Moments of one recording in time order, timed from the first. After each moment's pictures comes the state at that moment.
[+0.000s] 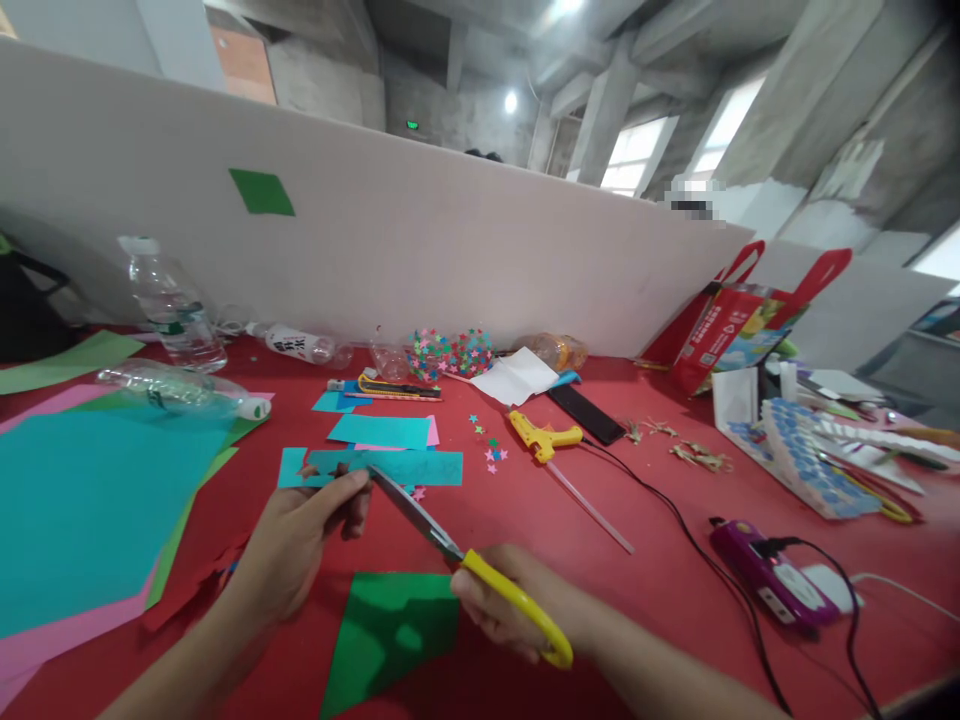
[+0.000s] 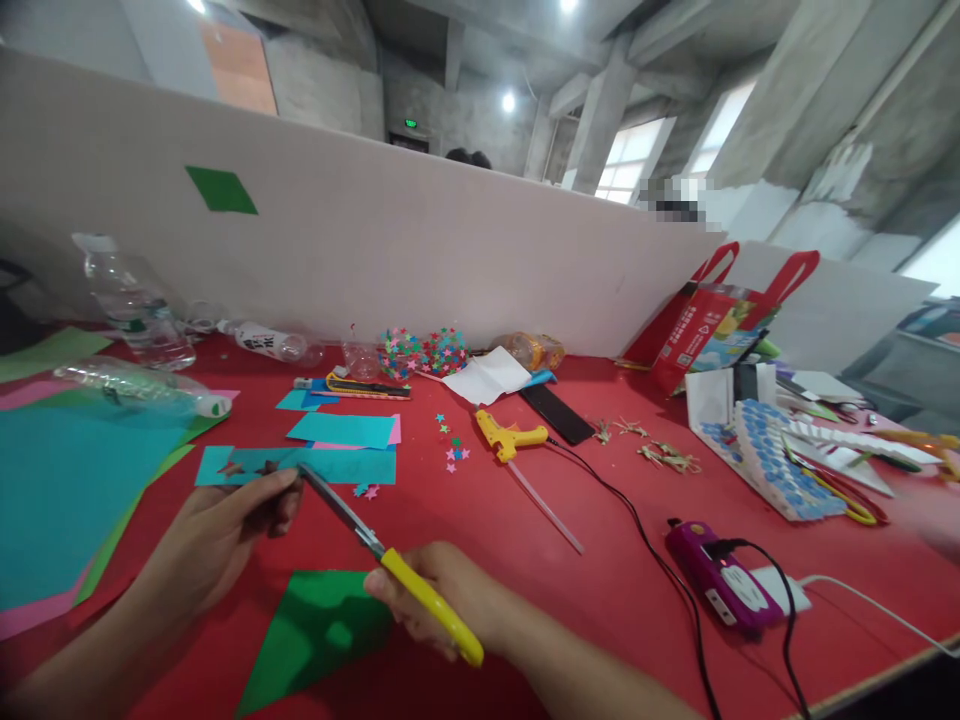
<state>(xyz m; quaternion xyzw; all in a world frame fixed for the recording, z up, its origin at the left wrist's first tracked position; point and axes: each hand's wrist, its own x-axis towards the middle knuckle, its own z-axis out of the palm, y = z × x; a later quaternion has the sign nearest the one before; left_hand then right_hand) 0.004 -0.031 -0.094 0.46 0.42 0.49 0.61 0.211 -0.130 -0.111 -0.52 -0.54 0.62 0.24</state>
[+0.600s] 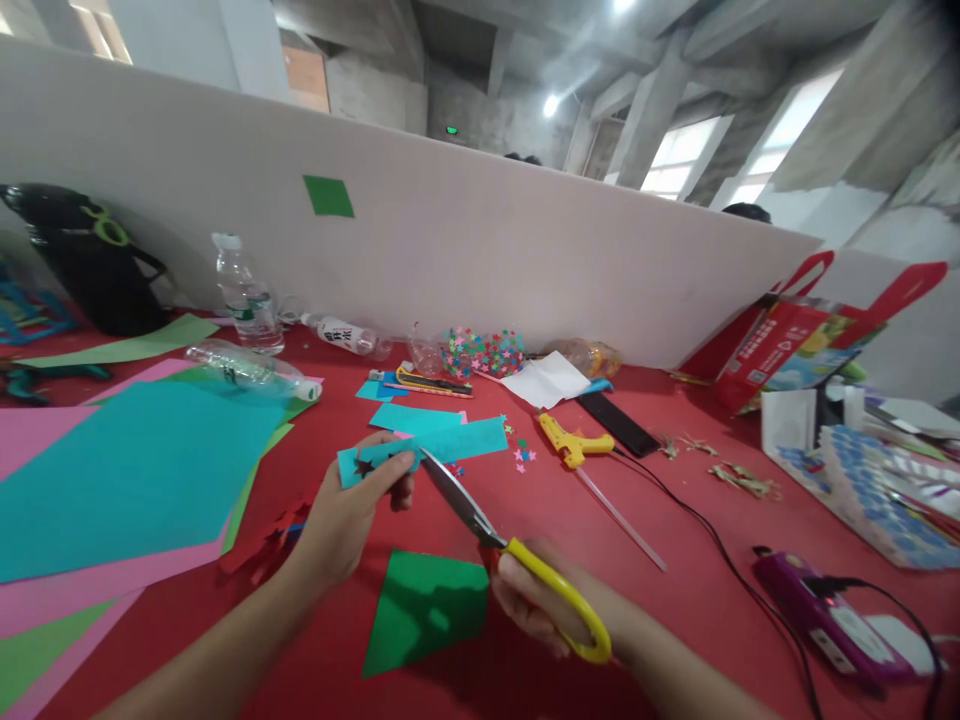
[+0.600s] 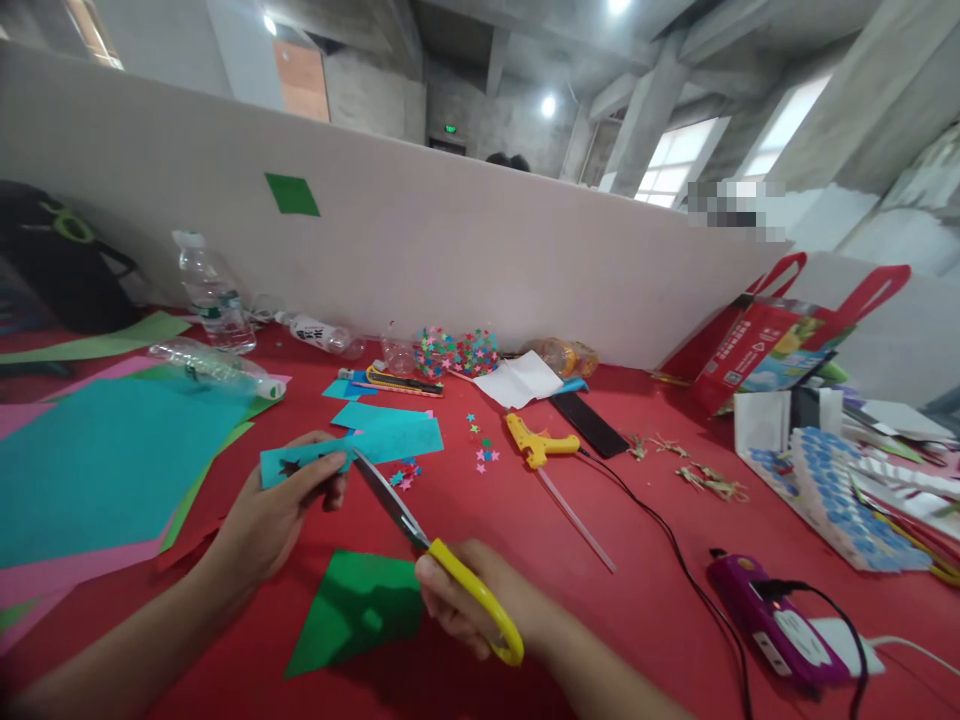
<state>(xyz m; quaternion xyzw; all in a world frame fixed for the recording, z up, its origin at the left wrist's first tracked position) 0.005 -0.037 -0.094 0.53 0.36 0.51 0.57 0.218 -0.132 -0.120 -0.47 -0.57 0.62 0.27</state>
